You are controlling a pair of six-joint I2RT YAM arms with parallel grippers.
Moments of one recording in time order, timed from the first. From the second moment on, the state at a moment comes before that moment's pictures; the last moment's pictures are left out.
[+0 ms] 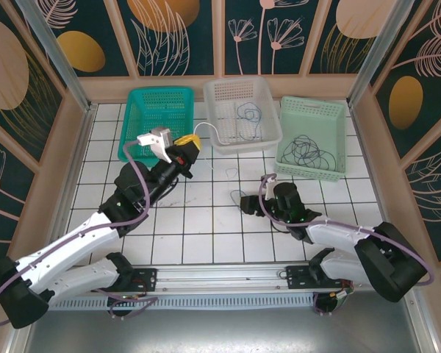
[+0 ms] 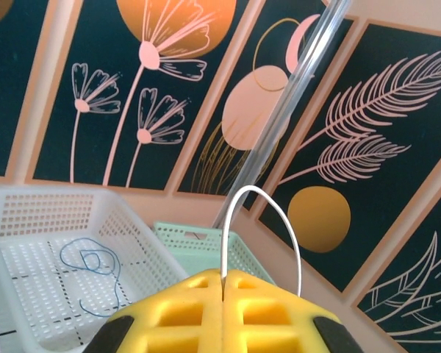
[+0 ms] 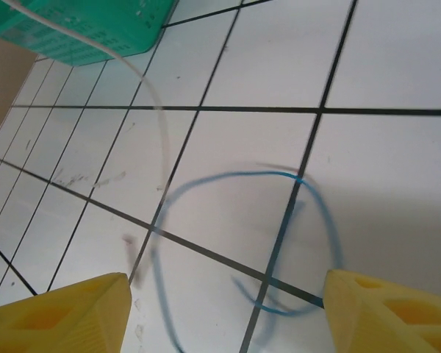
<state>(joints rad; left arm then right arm) -0.81 0.96 0.79 0.32 -0.15 -0.46 0.64 1.19 0.27 0.38 -0.20 0.57</state>
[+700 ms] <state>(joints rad) -0.81 0.99 0.80 0.33 -0.17 -0.44 0.79 1.50 0.46 0.34 -0.07 0.65</state>
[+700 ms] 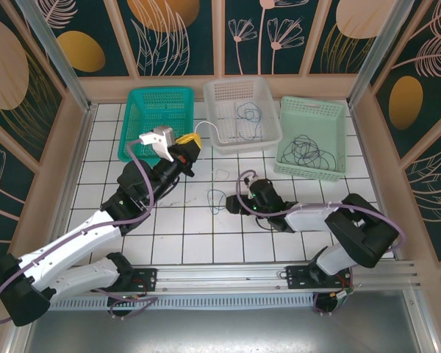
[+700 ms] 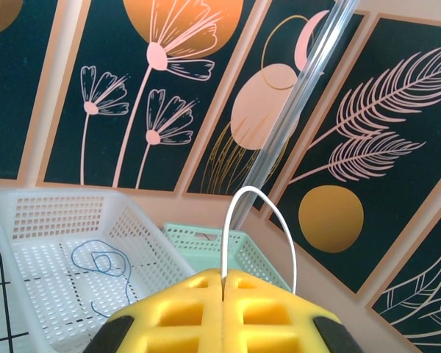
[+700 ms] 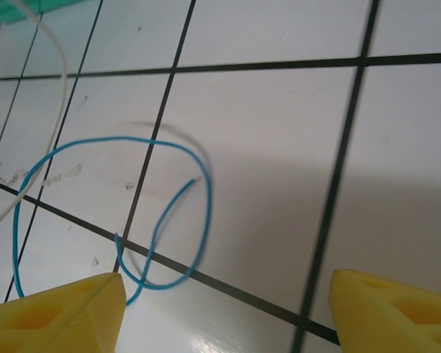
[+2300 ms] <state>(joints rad) -0.81 1.00 1.23 0.24 -0.40 -0.02 0.87 1.73 0.63 0.35 0.19 0.63</state>
